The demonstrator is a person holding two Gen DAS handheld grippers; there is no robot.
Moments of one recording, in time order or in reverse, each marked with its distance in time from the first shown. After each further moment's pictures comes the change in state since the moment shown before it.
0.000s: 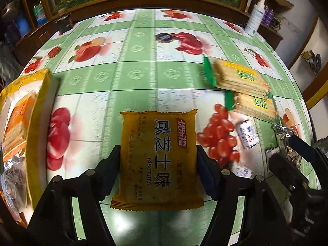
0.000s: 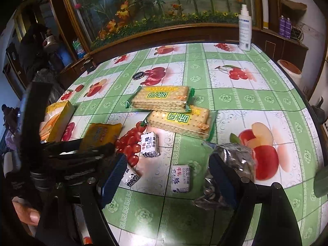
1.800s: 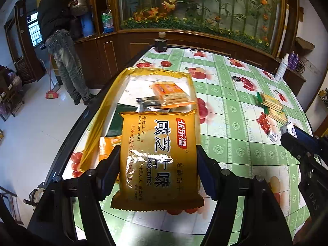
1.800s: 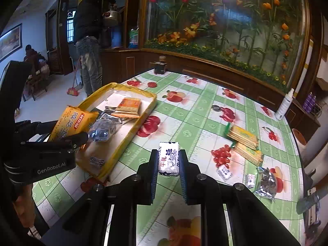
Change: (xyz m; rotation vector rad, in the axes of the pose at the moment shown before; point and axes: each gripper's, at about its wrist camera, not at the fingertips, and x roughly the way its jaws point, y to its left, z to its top) left arm -0.155 0.151 -0.123 -0.213 -0.258 0.205; right arm -0.097 0.213 -0.054 -0.436 -0.148 0.004
